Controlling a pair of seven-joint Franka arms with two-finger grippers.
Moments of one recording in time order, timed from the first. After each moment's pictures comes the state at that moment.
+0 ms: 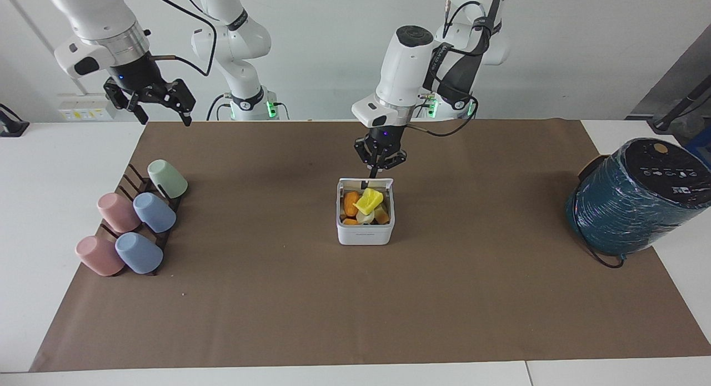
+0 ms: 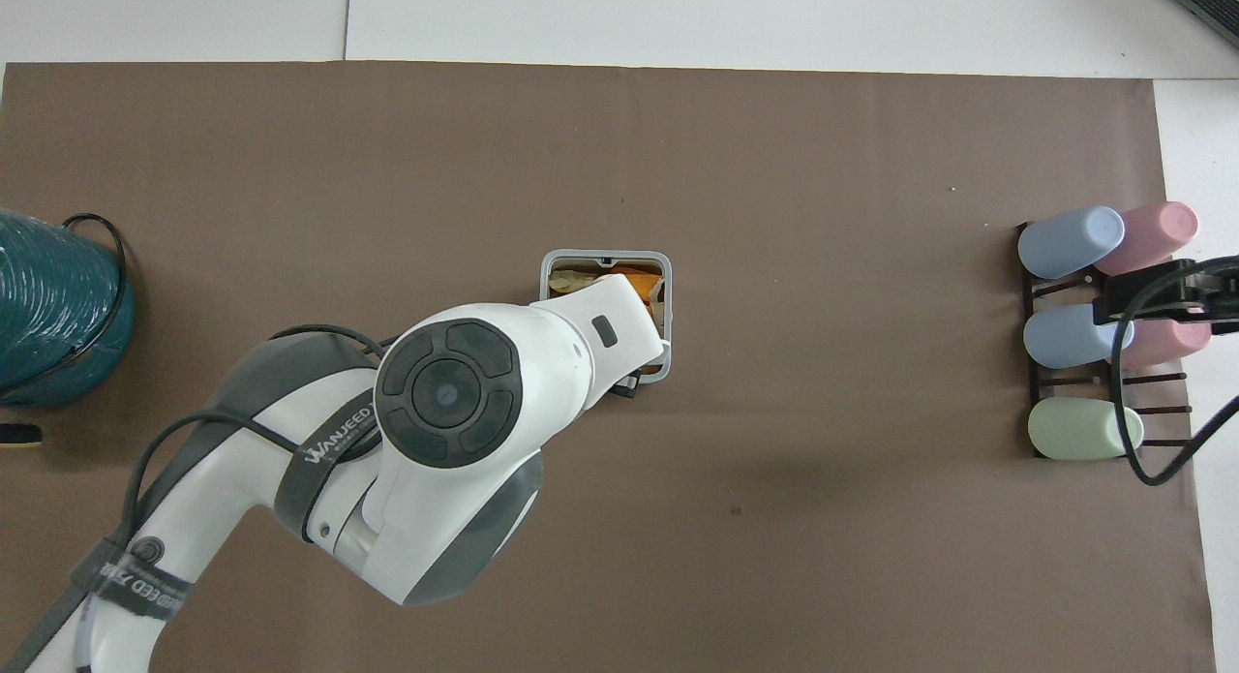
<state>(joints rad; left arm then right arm) -0.47 0.10 -0.19 -1.87 -0.03 2.27 -0.31 0.11 -0.07 -0.13 -1.58 0.01 1.51 0.08</state>
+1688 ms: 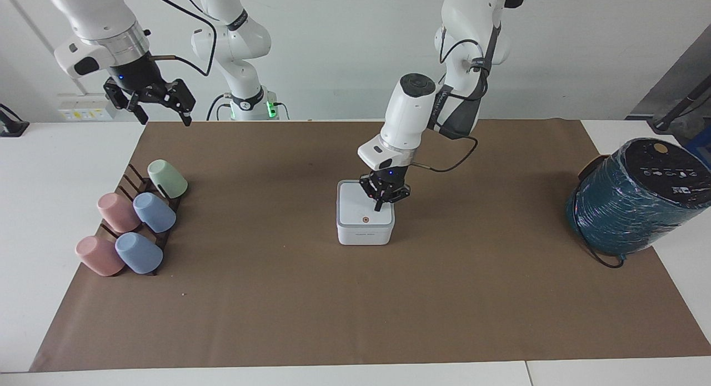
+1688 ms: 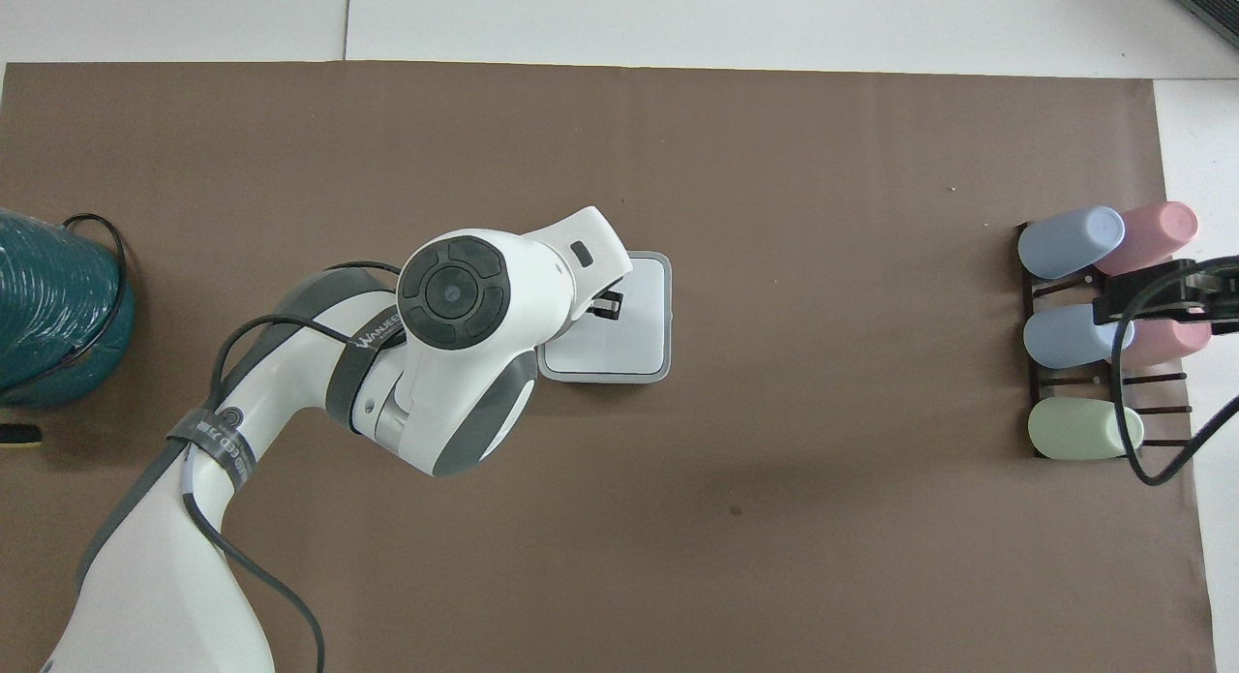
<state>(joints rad) -0.44 0.27 -0.18 -1.79 0.00 2.30 -0.31 0.11 -0.07 -0.13 -1.58 0.01 1.51 0.08</state>
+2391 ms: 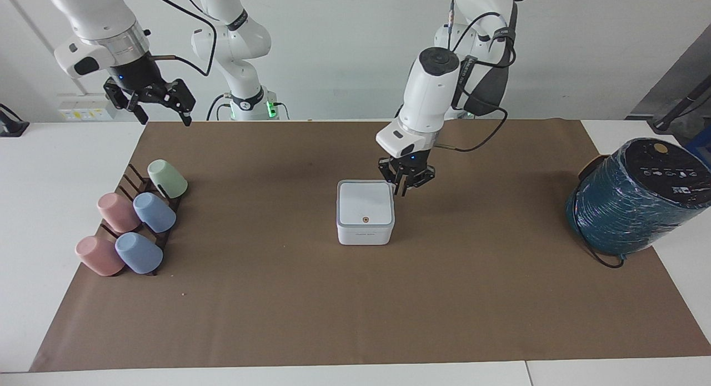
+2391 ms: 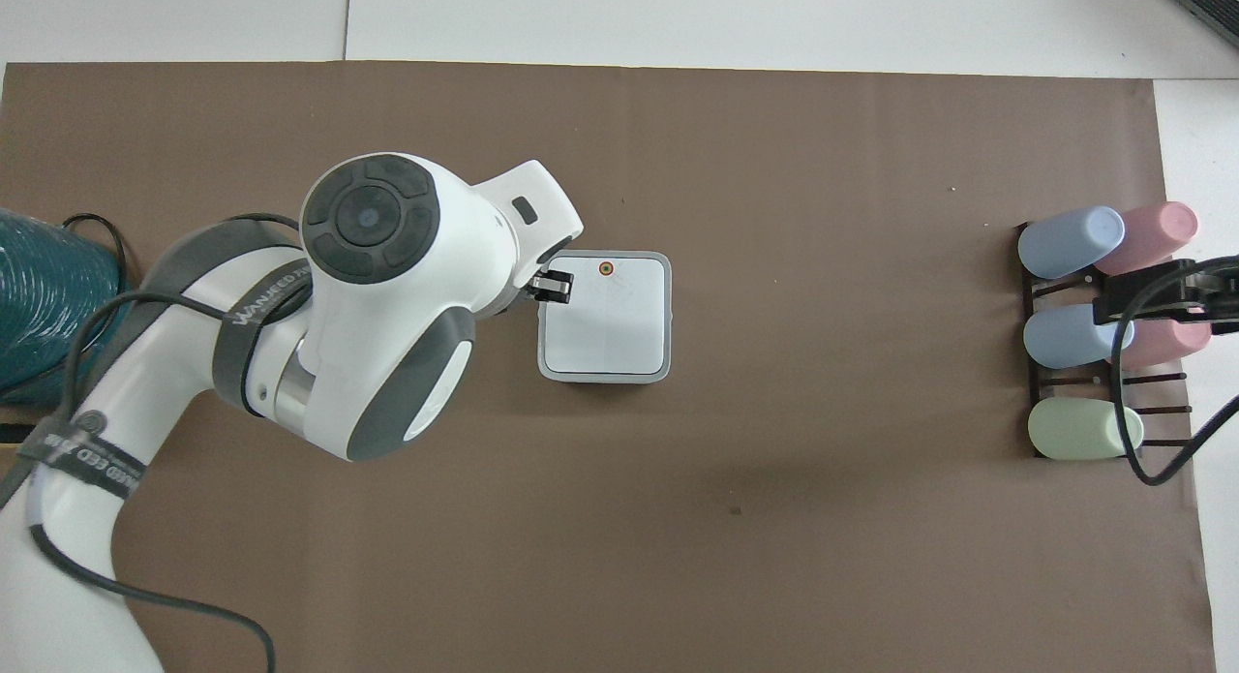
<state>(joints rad) -0.35 0.18 -0.17 -1.70 0.01 2.01 -0.31 0.11 -0.07 -0.13 -1.58 0.01 1.51 0.08</state>
